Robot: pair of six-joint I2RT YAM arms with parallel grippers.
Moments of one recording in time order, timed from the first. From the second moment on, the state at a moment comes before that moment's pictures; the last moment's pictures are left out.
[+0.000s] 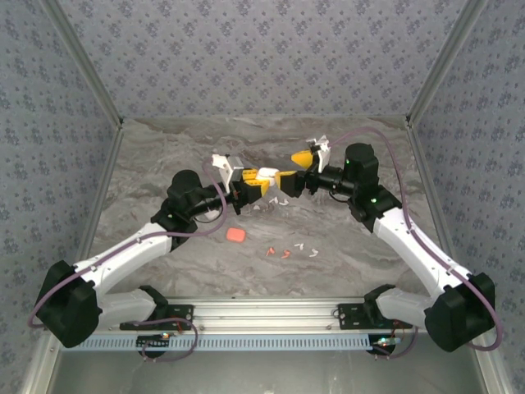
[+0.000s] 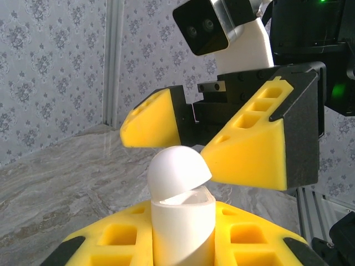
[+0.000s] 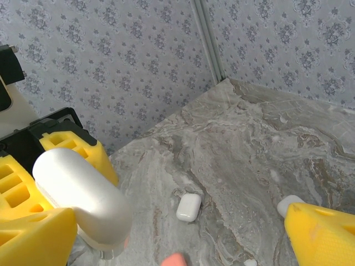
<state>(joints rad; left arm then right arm) -0.68 1.17 0.75 0.48 0.53 -0.22 0.43 1.16 0.94 0.03 -0.64 0.21</state>
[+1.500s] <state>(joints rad) -0.69 0.92 0.62 0.31 0.30 -0.05 0.49 1.72 1.20 -0.49 -0.08 0.33</state>
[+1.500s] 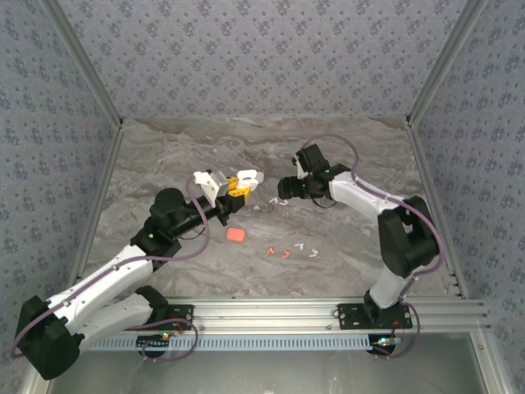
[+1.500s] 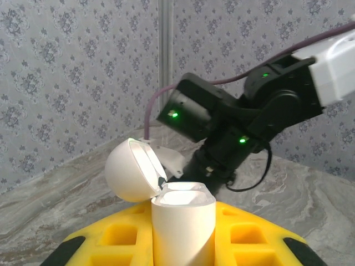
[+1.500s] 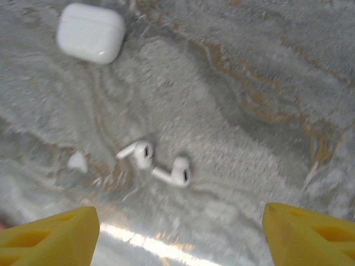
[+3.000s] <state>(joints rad) -0.69 0.89 0.62 0.25 0.28 -0.03 0.56 2.01 1.38 -0.65 0.09 0.26</state>
